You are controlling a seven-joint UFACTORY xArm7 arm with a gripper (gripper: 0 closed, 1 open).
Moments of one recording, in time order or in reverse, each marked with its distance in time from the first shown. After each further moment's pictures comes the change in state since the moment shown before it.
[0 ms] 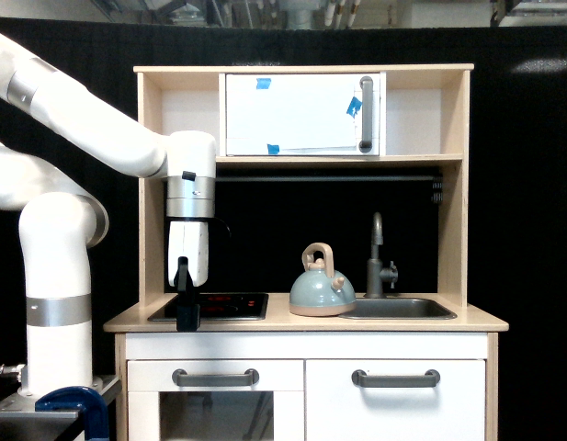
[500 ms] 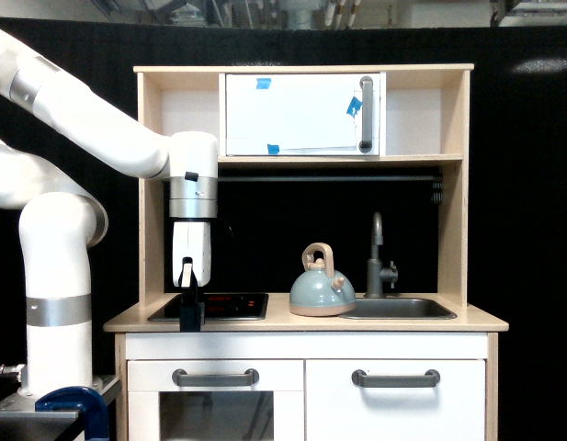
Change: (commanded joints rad) arm 0.020 0.004 -0.030 0.012 -0.005 -0.026 -0.075
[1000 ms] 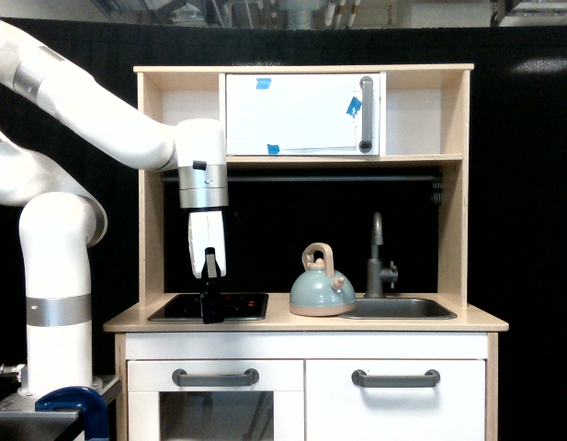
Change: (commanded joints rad) arm 0.006 0.114 -0.120 0.087 -0.067 -0.092 -0.257
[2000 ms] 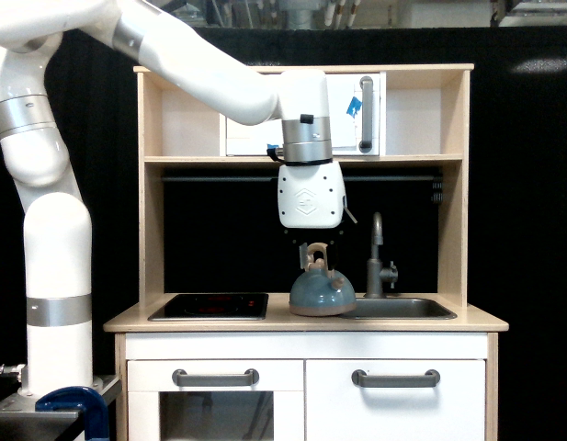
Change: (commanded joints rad) arm 0.386 0.549 -0.264 0.621 0.169 0.066 -1.023
